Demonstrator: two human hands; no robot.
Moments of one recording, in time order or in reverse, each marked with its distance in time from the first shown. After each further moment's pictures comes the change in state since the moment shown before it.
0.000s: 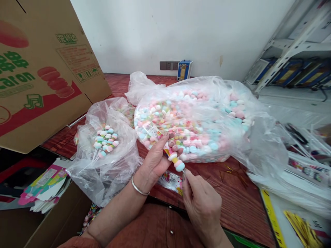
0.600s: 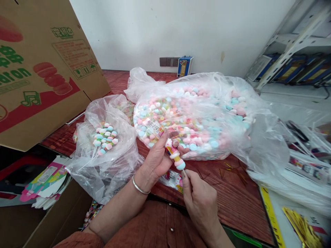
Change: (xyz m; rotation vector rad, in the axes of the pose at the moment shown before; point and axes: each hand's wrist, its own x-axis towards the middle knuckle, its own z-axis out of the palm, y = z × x) left_hand -0.004 -0.003 0.001 0.050 -0.102 -0.022; right_hand -0.003 0.003 0.002 0.175 -0.123 0.229
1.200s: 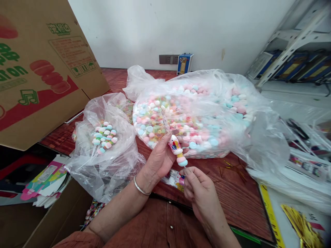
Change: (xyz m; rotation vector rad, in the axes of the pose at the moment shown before) left_hand -0.001 -0.012 0.002 0.059 0.060 0.052; right_hand 0.007 -0.008 0.001 1.068 -0.181 0.761
